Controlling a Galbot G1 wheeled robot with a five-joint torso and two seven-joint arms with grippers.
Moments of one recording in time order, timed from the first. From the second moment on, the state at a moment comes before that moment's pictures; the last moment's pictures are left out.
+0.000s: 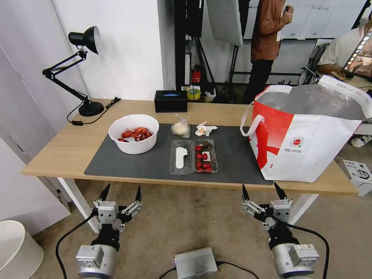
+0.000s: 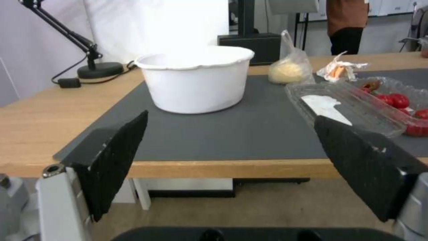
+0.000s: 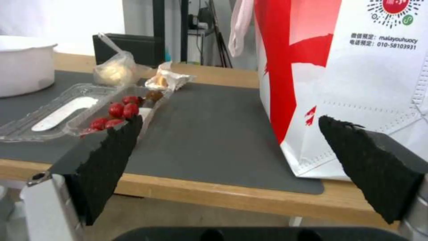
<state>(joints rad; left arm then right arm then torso) 1.80 -1.50 -0.55 -2.30 0.00 0.00 0.00 -1.80 1.50 0.55 2.30 0.00 0.00 0.00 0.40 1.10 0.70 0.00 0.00</state>
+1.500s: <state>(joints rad) 1.74 -1.27 -0.29 -2.37 -0.28 -0.01 -0.32 -1.83 0.92 0.64 2.41 0.28 -0.10 0.23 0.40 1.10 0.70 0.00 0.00</state>
